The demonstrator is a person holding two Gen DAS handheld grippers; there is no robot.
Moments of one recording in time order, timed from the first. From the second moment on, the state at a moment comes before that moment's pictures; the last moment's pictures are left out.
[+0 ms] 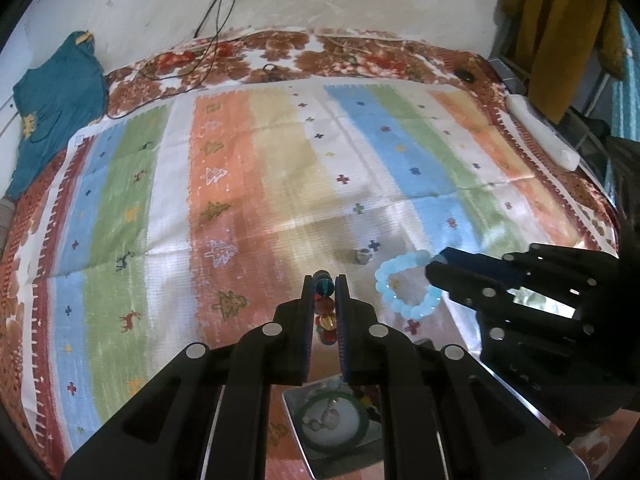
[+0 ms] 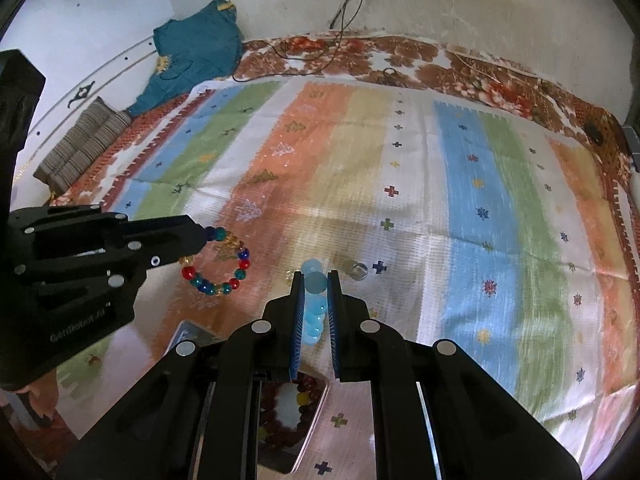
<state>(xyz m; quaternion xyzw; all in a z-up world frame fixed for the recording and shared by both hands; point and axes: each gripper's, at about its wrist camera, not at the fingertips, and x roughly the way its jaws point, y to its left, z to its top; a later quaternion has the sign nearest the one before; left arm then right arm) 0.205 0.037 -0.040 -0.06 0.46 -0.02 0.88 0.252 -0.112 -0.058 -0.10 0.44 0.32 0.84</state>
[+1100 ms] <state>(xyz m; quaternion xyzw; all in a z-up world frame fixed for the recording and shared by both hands) 0.134 0.019 -0.014 -0.06 0.44 -0.08 0.89 0.189 -0.142 -0.029 -0.06 0.42 0.37 0.83</state>
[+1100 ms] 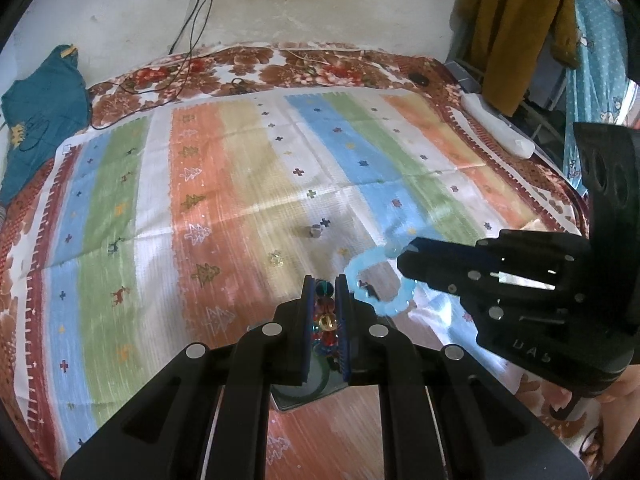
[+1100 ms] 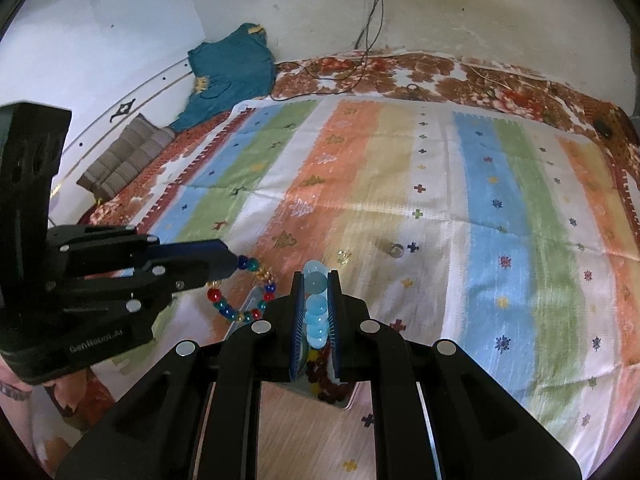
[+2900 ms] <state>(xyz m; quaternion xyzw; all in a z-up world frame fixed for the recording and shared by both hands) 0.176 0.033 -0.058 -0.04 0.50 -0.05 0.86 0.255 -0.148 -0.057 -0.10 0.45 0.36 0.81</state>
